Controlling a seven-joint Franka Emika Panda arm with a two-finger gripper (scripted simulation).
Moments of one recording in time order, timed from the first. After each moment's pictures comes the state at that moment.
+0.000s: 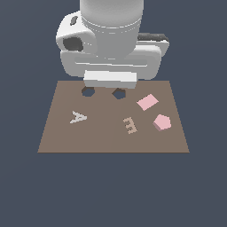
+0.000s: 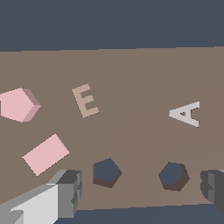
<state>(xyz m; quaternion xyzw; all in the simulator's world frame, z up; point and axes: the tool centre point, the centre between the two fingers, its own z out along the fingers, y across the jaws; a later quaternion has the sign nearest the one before) -0.009 -0.006 0.163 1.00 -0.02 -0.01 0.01</state>
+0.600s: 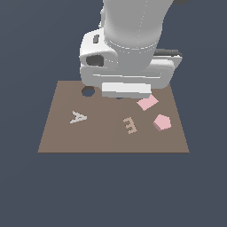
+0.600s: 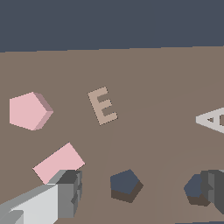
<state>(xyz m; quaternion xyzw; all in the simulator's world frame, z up) 0.002 0.027 0.141 1.00 -0.02 -0.01 0.01</state>
